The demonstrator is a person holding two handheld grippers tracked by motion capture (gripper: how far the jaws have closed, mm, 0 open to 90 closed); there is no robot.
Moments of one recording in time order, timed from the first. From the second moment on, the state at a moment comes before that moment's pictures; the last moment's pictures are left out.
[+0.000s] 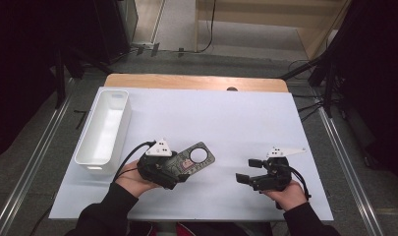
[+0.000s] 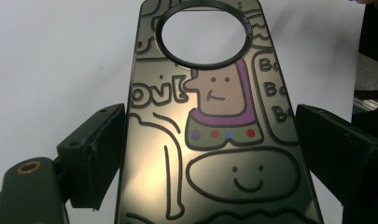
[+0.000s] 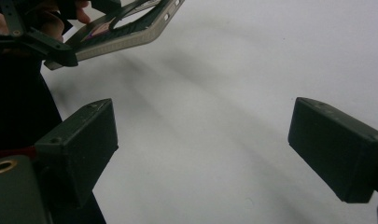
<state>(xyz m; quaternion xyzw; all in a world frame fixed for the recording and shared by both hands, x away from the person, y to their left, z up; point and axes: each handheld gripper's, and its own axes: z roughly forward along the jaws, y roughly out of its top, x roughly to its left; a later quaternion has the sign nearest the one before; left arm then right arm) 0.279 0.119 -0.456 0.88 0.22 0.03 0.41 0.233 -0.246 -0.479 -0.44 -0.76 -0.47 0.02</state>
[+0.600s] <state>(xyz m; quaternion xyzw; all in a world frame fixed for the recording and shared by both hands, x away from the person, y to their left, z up) 0.281 0.113 -0.462 0.88 0.24 0.03 0.42 0.236 -0.233 -0.470 -0.47 -0.74 -0.47 0.04</state>
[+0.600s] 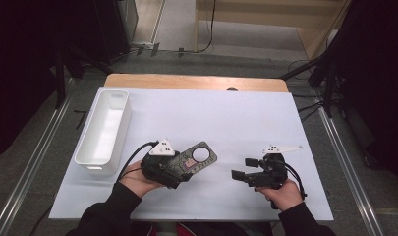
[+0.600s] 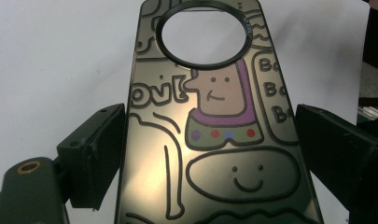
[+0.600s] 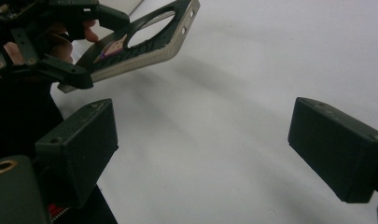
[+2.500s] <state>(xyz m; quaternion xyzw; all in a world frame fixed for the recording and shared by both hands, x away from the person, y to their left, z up) 0.289 0.098 -0.462 0.88 0.27 -0.05 0.39 0.269 -0.196 -0.467 -0.53 -0.72 -0.44 0.12</state>
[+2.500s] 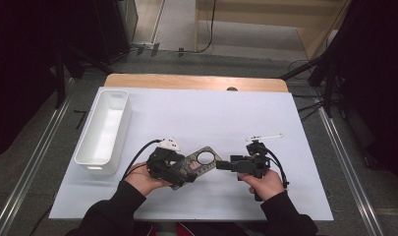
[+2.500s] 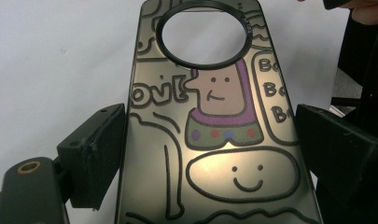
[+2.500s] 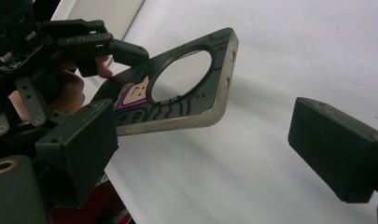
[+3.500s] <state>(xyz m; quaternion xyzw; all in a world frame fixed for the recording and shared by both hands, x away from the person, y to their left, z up) 0.288 0.089 -0.471 0.87 0.29 -0.06 0.40 0.271 -0.194 -0.467 -0.59 -0.66 -0.44 0.16</state>
